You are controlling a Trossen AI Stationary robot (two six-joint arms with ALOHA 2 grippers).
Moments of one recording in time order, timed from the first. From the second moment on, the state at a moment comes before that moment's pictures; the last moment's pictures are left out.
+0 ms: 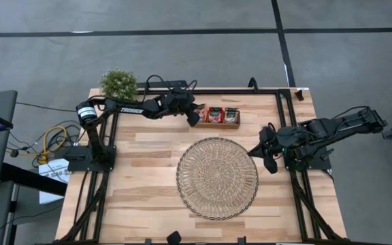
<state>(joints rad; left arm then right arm) 0.46 1.83 1.06 0.23 -0.07 -0.06 0.27 0.77 0.77 -0.64 0.09 0.49</state>
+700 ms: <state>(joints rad) 0.46 1.83 1.06 0.22 -0.08 0.04 0.27 0.77 0.77 -0.61 0.09 0.49</state>
